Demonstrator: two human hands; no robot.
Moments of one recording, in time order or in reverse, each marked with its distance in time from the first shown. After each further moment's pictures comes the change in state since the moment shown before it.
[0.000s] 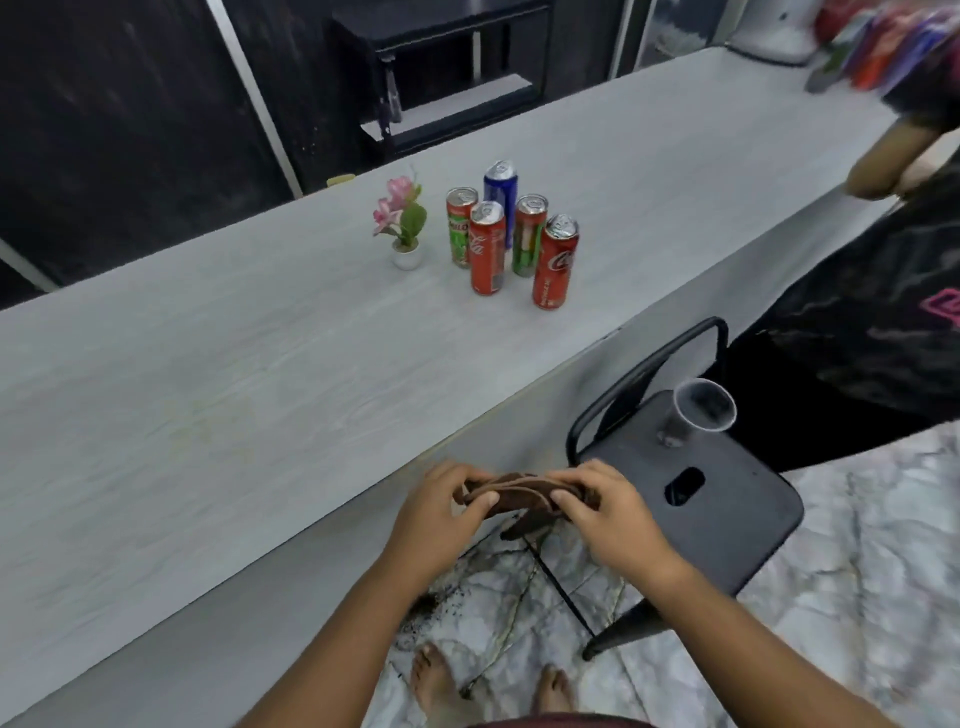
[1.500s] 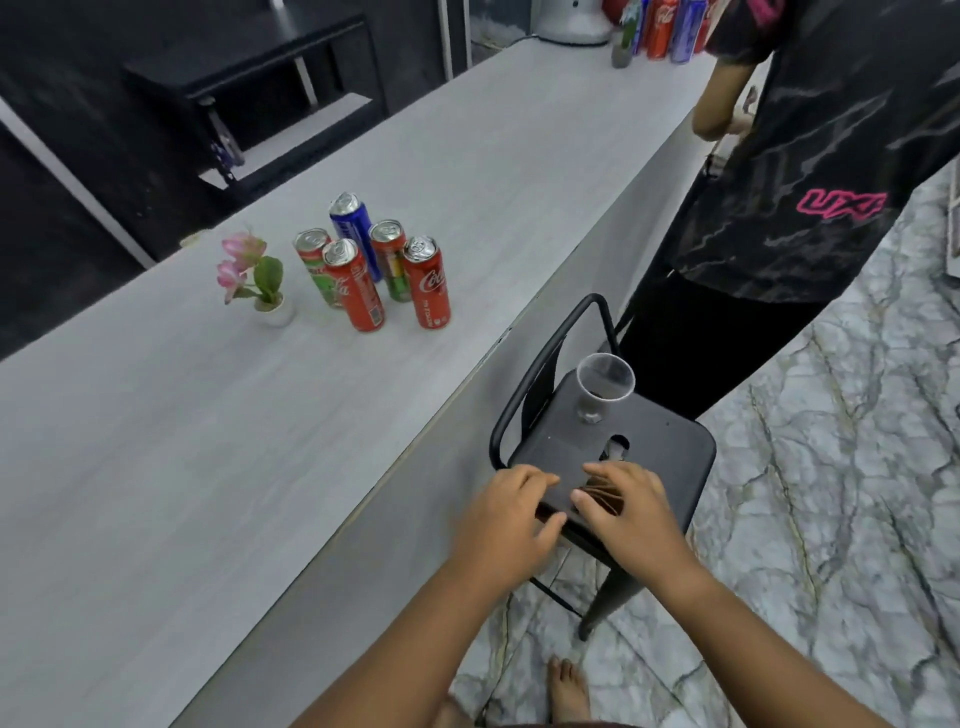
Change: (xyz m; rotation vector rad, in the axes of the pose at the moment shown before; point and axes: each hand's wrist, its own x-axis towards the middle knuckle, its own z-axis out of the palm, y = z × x) left_hand 0.045 0.078 0.104 0.353 -0.293 0.471; right_hand -0.048 0.062 -0.045 -0.150 0.392 0.325
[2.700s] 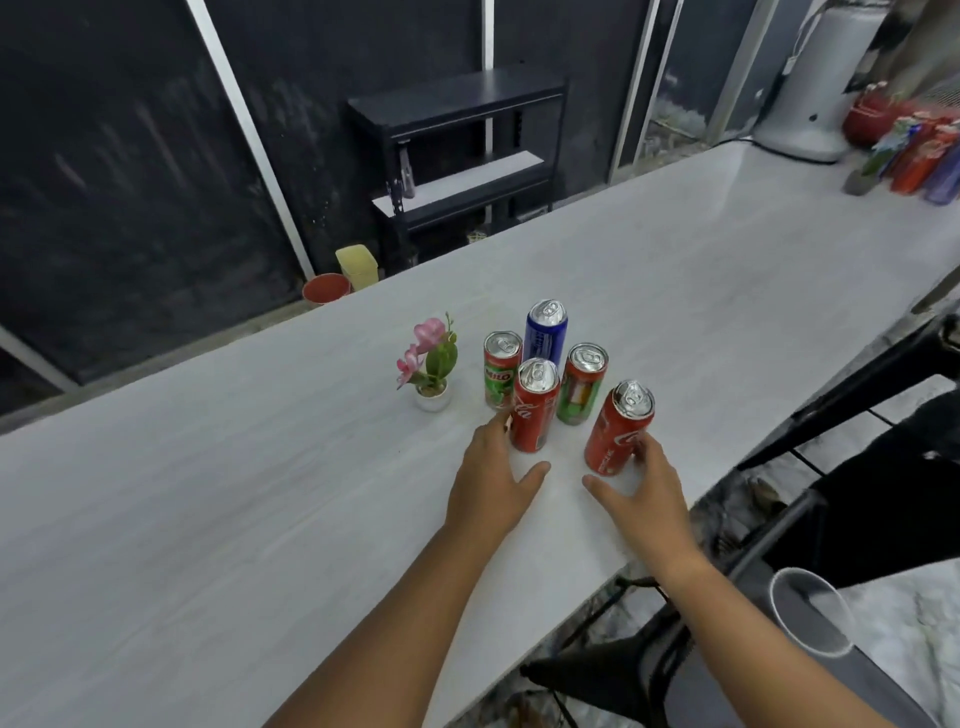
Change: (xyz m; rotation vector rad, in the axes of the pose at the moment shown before) left_hand 0.139 -0.199 -0.169 -0.284 0.428 -0.532; right_hand 0.251 -0.182 0.111 0.136 -0.011 -0.166
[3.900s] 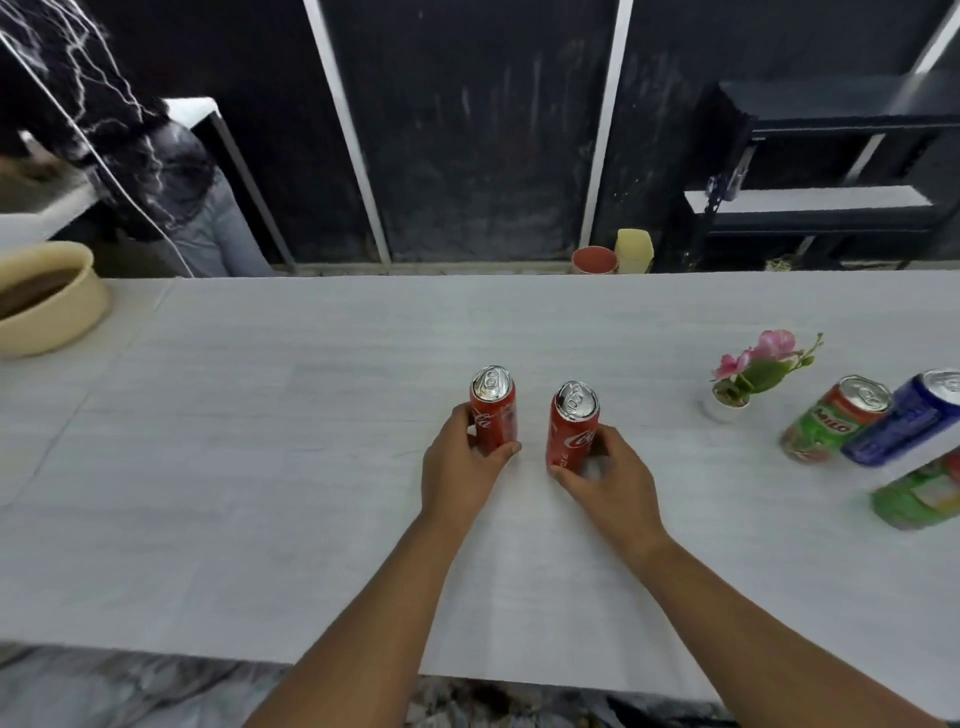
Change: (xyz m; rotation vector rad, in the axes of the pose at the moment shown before) left_hand -0.153 -0.186 -0.197 -0.154 0.698 -0.465; right_hand -0.100 -0.164 0.230 0.078 -0.621 -0.464
